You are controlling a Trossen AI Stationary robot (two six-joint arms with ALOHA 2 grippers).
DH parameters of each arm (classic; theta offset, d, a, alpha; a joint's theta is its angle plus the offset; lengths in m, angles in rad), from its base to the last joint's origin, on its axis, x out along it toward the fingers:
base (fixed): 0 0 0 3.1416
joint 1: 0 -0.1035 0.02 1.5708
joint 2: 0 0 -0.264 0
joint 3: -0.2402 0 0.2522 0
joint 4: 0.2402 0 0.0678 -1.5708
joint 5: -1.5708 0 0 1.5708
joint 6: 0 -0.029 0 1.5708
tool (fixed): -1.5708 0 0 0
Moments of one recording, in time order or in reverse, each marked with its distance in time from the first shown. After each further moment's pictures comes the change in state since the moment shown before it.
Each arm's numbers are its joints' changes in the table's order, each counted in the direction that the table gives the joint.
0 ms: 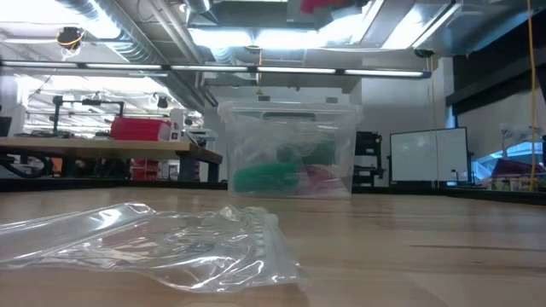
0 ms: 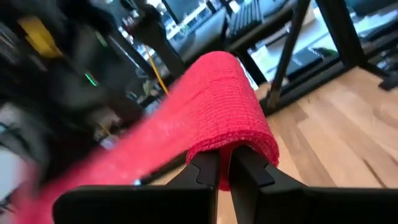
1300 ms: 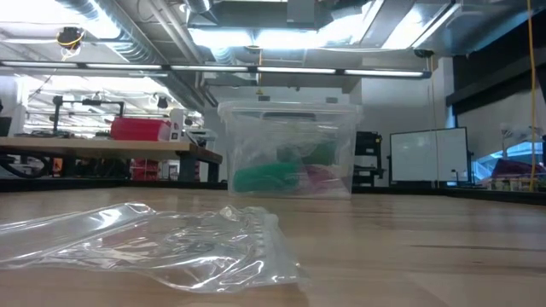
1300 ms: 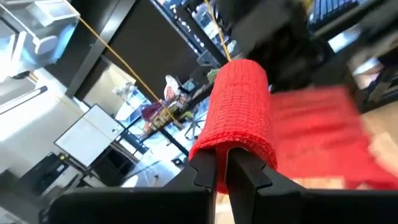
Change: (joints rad) left arm -0.142 -0.210 0.001 0.066 -0.167 -0.139; right arm -0.257 0.000 0.189 -0.307 -0.200 -0.189
